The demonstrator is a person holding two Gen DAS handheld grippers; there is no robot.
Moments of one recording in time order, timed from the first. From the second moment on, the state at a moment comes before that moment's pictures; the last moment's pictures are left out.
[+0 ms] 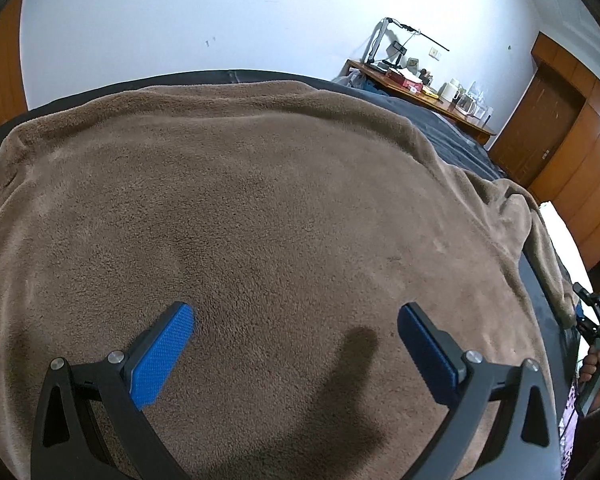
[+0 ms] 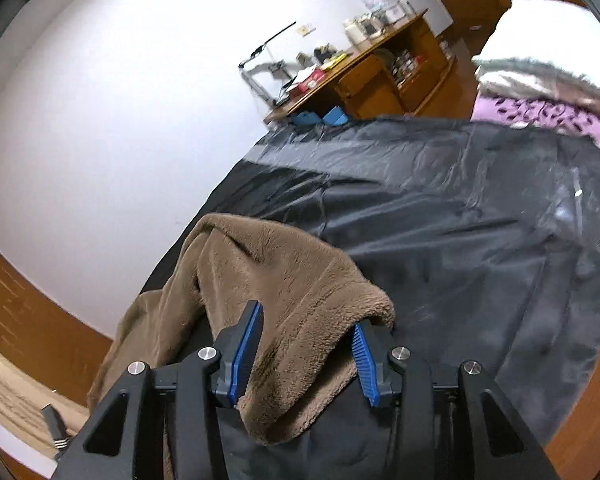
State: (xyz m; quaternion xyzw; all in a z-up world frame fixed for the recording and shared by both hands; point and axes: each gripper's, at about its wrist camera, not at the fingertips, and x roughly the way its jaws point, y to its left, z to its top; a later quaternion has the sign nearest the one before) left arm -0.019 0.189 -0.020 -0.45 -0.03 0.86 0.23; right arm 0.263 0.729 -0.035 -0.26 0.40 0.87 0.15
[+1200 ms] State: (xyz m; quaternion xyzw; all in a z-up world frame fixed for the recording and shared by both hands) left arm -0.022 0.191 -0.022 -0.45 -0.02 0.86 0.23; right arm 0.227 0.660 0.161 -0.10 0.15 0.97 0.14
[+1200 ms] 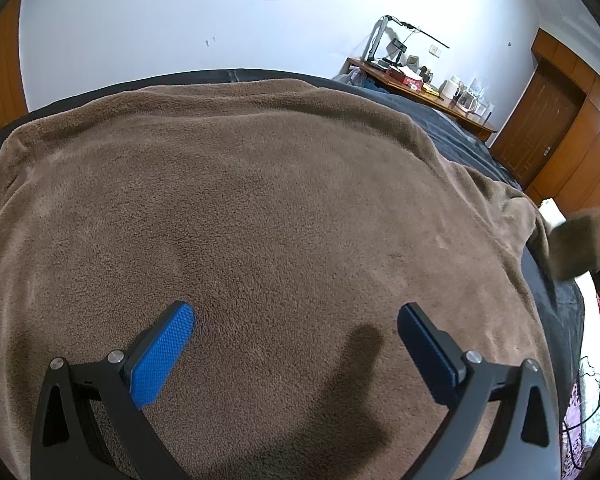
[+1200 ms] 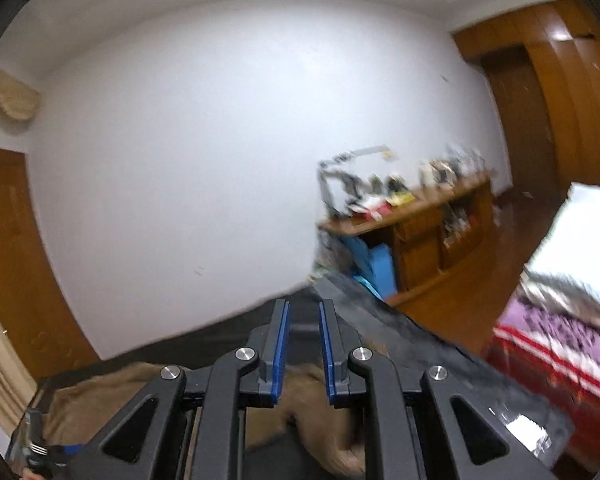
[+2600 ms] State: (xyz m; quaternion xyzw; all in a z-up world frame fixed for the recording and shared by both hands) left arm -0.020 0.196 -0.023 -0.45 0.00 0.86 0.22; right arm 0.165 0.698 -0.017 -0.39 0.02 0.89 0.25
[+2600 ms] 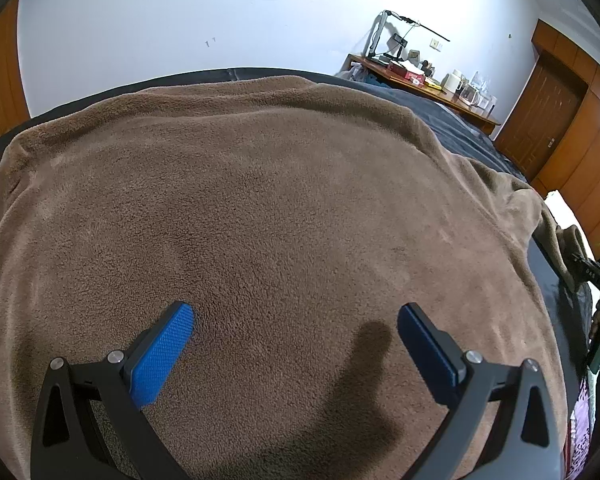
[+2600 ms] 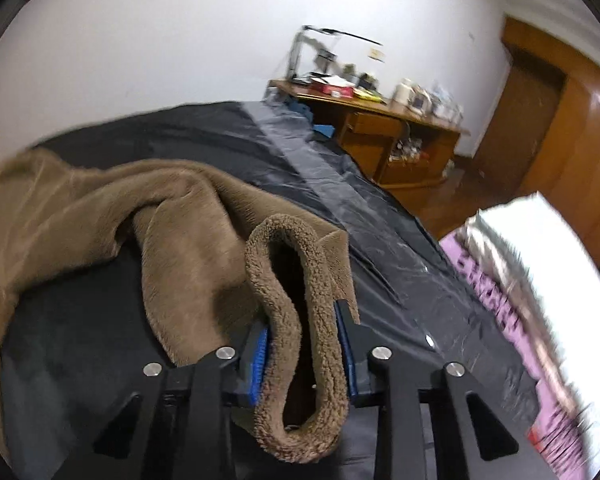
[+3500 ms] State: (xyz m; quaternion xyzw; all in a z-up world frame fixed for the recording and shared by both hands) left arm -0.026 0.163 -0.009 -0.45 -0.09 0.86 0.21; right arm 0.146 0.651 0.125 -0.16 0.37 0.91 -0.06
